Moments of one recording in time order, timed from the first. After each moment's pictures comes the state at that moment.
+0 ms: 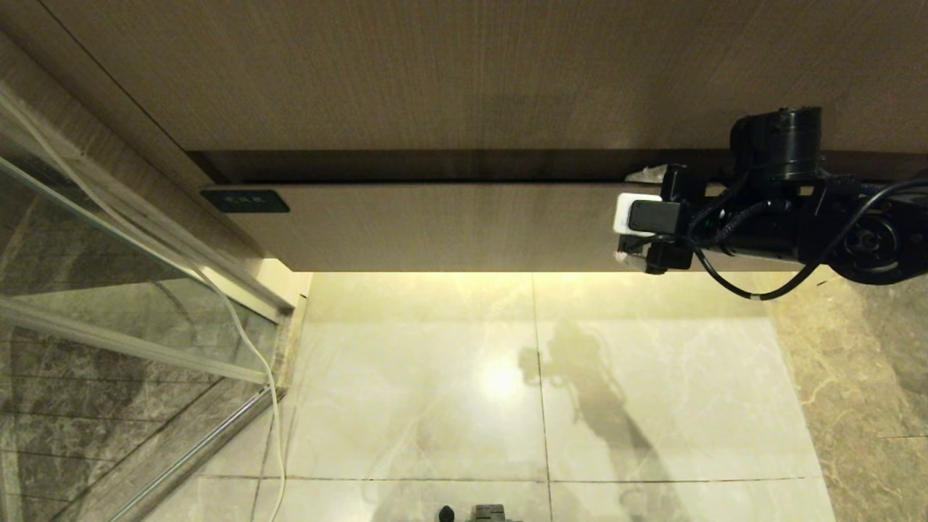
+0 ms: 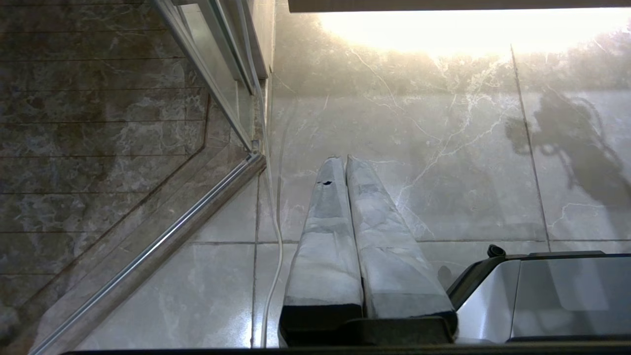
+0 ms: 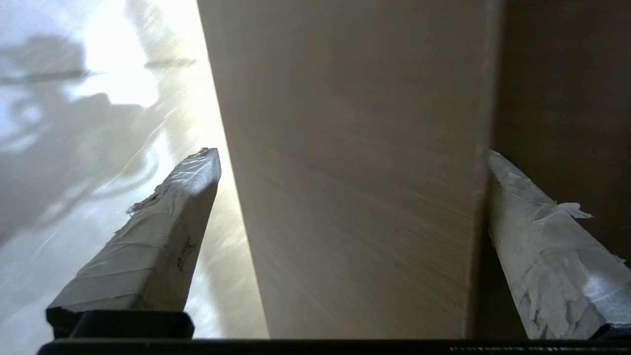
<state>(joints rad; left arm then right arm) 0.00 0.00 0.00 0.00 0.00 0.00 0.26 1.84 -1.30 -0.16 0.06 -1.35</state>
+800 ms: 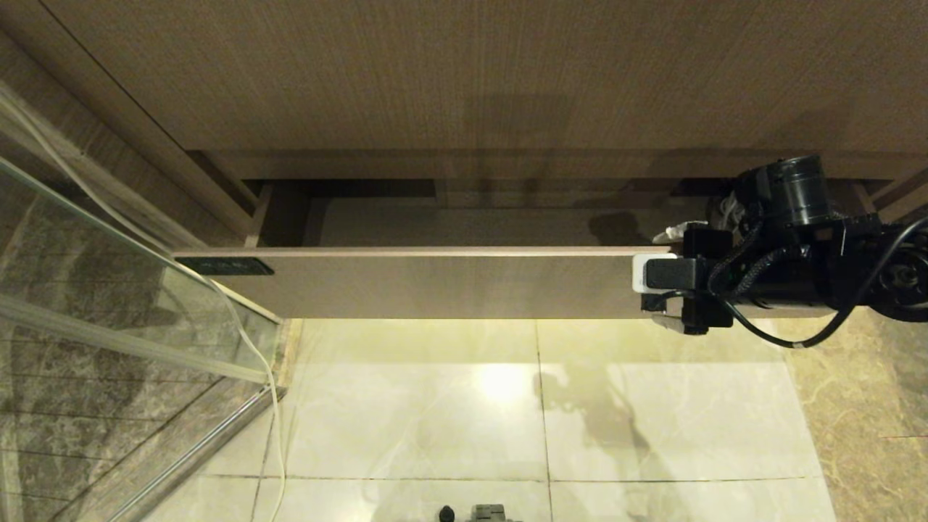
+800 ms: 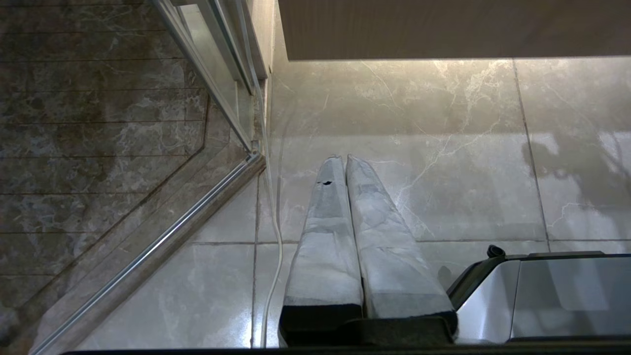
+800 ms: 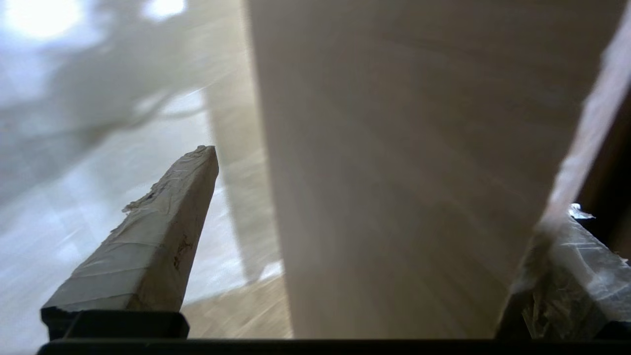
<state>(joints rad) 0.00 0.00 0.00 0.00 0.00 0.00 0.26 1.74 -1.12 -0.01 -0.07 -1.35</state>
